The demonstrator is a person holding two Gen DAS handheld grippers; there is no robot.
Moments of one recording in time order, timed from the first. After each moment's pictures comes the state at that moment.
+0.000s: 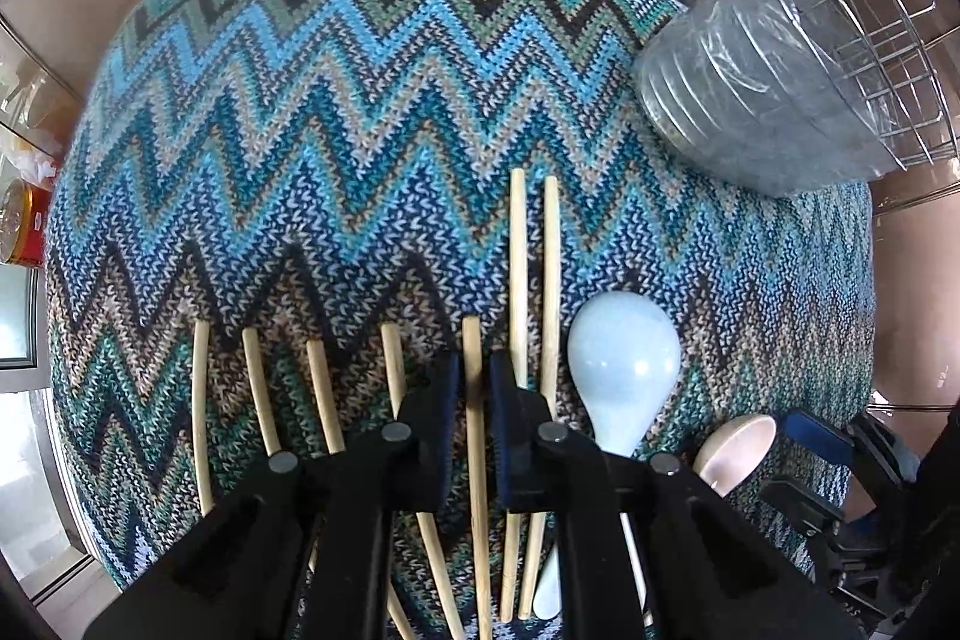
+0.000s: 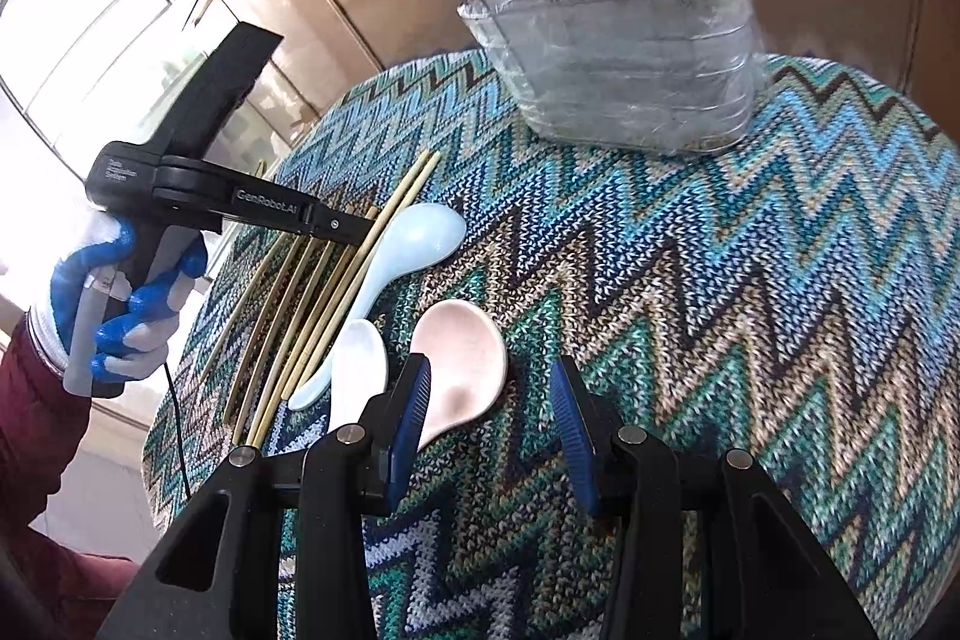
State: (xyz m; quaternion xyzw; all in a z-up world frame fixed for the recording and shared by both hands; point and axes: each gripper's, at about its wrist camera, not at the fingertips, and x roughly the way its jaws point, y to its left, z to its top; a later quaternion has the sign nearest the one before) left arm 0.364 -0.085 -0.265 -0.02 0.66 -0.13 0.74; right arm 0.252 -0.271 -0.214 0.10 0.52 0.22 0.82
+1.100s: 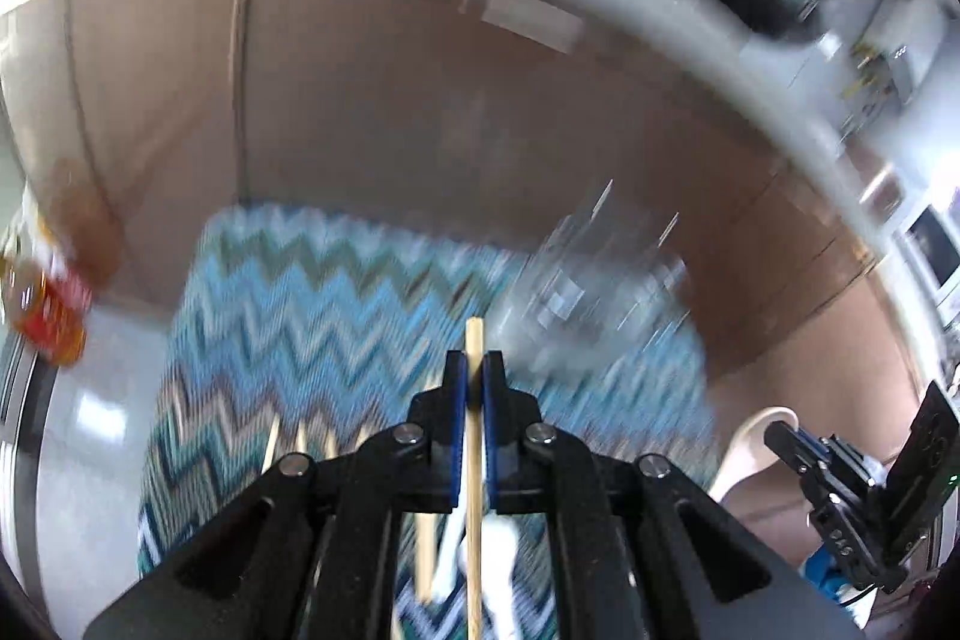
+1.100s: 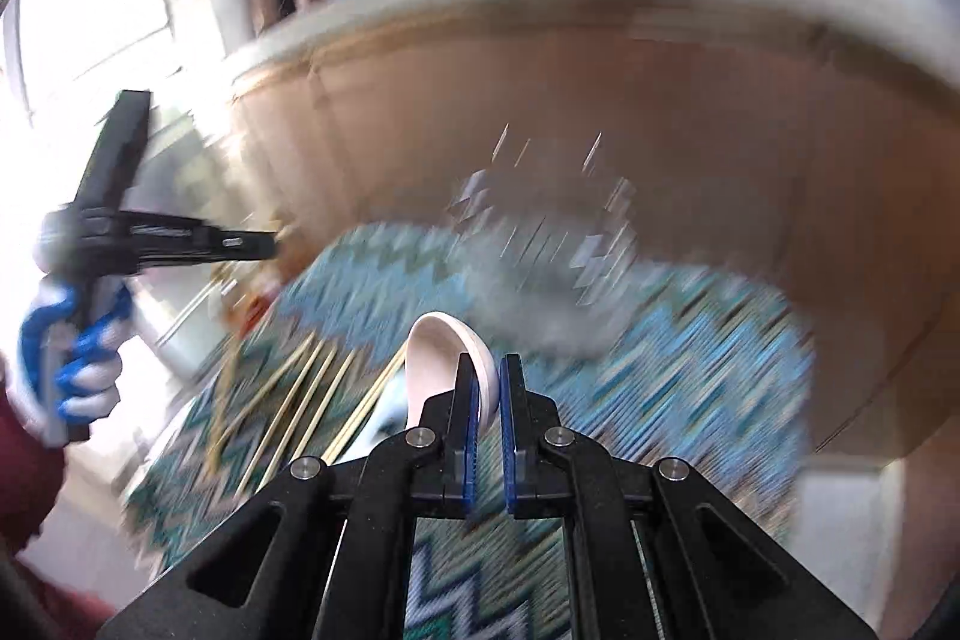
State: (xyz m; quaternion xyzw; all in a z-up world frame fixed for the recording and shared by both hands) left arm 0.300 -0.038 -0.050 -0.12 0.41 -0.18 0.88; right arm 0.196 -0.290 -0.072 0.02 0.32 0.10 0.94
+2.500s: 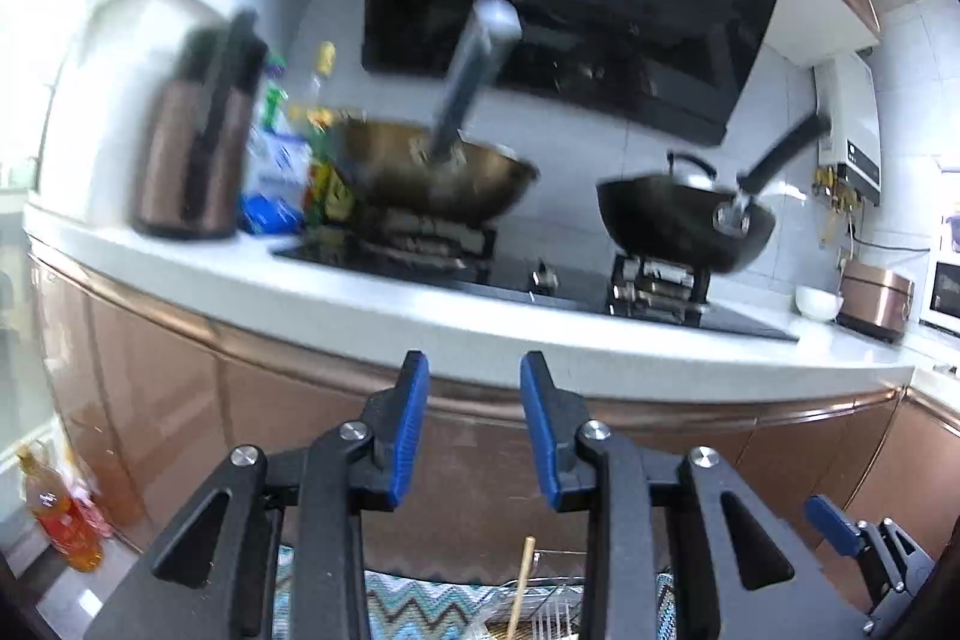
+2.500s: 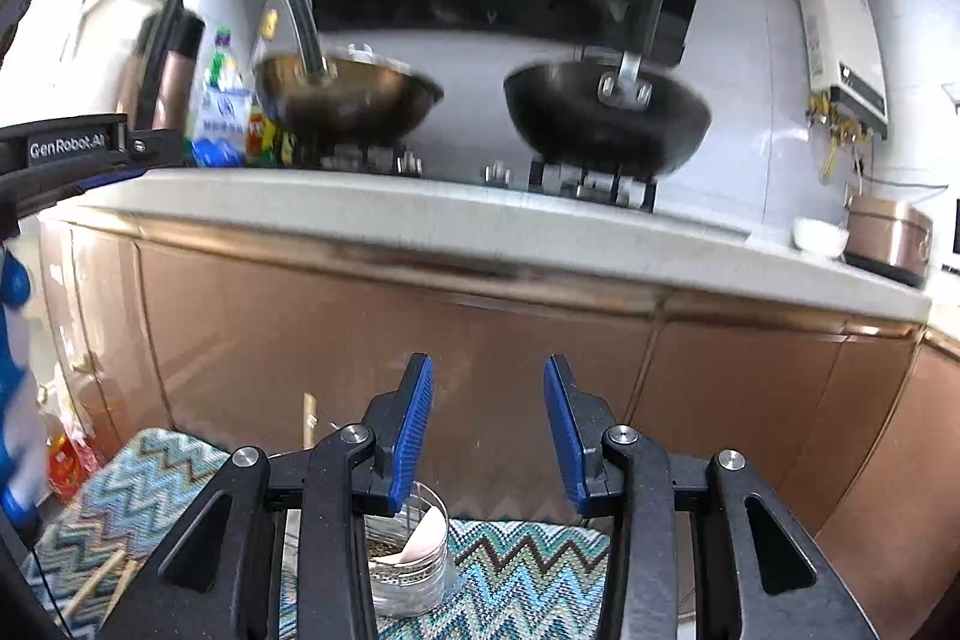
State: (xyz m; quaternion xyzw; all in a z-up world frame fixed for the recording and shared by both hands) left arm 0.291 -0.095 0.058 -0.09 0.08 -0.11 0.99; right arm 0.214 -0.279 -0.006 -0.05 0.11 -0.09 0.99
